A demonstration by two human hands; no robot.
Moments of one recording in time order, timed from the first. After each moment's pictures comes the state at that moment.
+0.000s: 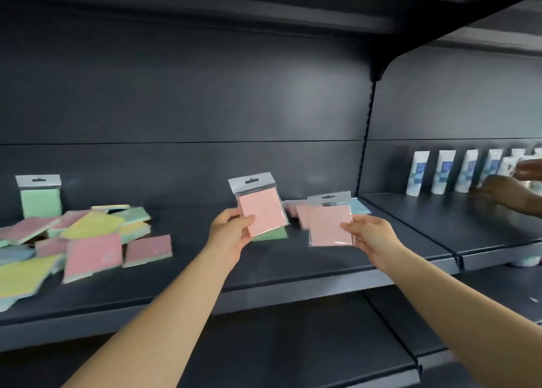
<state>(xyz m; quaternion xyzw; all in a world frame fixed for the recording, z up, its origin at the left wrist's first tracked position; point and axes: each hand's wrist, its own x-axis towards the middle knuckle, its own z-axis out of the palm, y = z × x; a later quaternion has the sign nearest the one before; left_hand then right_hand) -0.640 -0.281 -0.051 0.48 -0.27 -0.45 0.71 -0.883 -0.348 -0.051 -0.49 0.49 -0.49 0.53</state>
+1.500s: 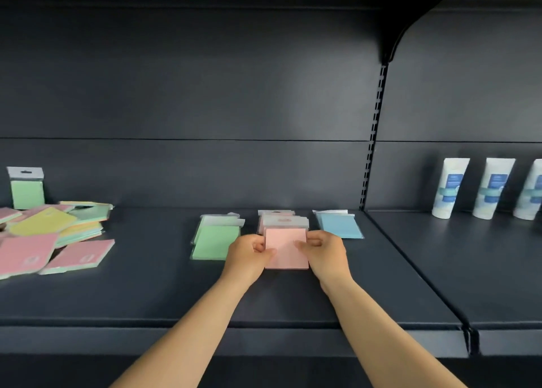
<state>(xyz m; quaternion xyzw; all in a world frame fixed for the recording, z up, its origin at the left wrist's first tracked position) -0.761 -0.391 -0.090 0.74 -0.43 -0.16 0.49 -0.880 -0.476 -0.103 -0.63 0.47 -0.42 0.46</state>
